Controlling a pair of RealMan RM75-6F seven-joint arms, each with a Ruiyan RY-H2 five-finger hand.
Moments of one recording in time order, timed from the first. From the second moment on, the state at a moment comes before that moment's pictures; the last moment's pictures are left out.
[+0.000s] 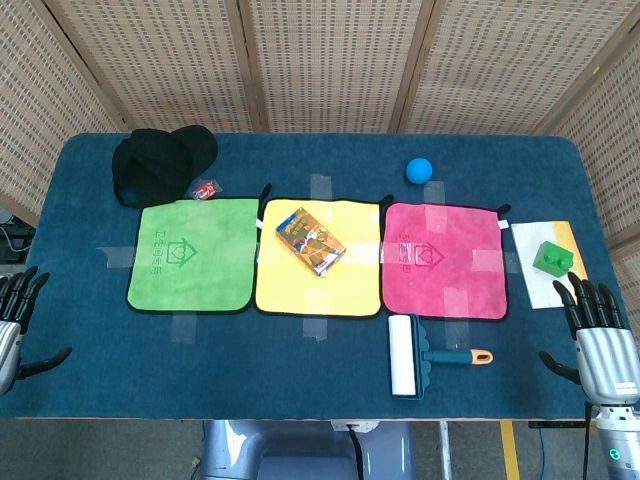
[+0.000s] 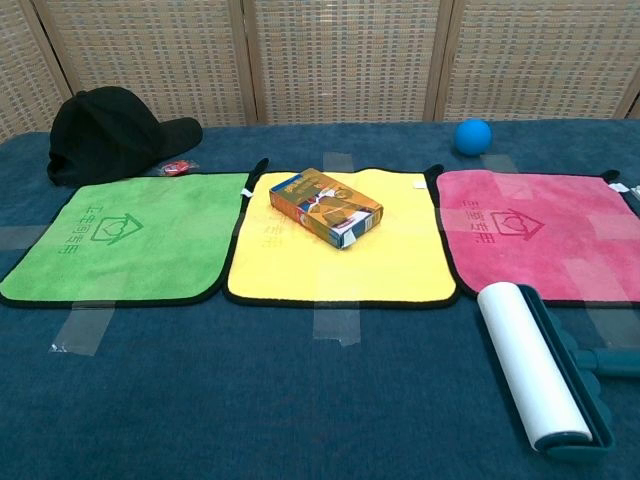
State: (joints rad) left arm -0.08 -1.10 -0.03 -1.60 1.56 1.55 -0.04; right arm 0.07 -1.14 0.08 -1.58 -1.55 1.57 -0.07
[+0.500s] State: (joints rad) left arm -0.08 -1.12 -0.03 -1.59 1.56 1.53 -0.02; right arm 0.12 -1.14 0.09 -1.59 -1.56 1.49 -0.05
